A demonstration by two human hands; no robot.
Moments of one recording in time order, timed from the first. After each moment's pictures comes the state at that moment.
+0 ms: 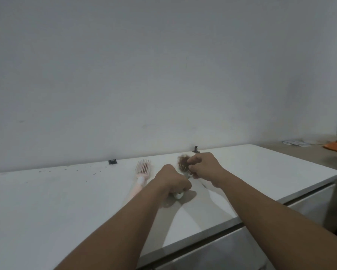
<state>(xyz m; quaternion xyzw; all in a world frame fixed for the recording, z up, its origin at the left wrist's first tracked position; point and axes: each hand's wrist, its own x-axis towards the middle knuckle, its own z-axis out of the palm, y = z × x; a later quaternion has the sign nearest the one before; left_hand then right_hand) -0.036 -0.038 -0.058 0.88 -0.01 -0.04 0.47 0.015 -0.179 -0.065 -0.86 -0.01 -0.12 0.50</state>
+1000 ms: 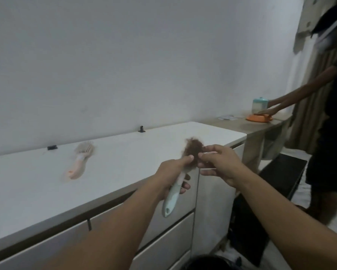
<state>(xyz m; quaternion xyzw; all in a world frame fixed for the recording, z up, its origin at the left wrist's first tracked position) -0.142 -0.175 -0.093 0.69 -0.13 -0.22 0.68 -0.184 -0.333 -0.074 -0.71 0.09 -0.15 0.68</state>
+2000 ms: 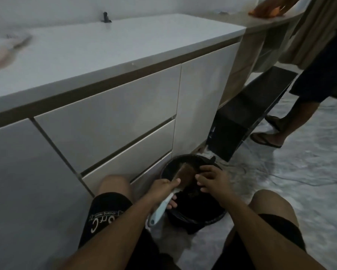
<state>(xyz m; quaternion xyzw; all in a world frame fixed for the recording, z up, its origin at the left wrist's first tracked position) -0.236 -0.185 -0.402 0.73 0.00 -0.42 0.54 -0.314 -0.360 -0.383 -0.75 0.30 -0.05 0.59</state>
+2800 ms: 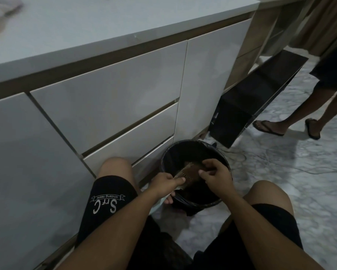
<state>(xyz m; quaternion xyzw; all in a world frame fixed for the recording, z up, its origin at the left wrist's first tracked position) -0.262 -0.176 -0.429 0.79 -0.04 -0.40 0.46 -0.339 -0.357 -0.416 -0.84 0.29 -0.07 0.46</state>
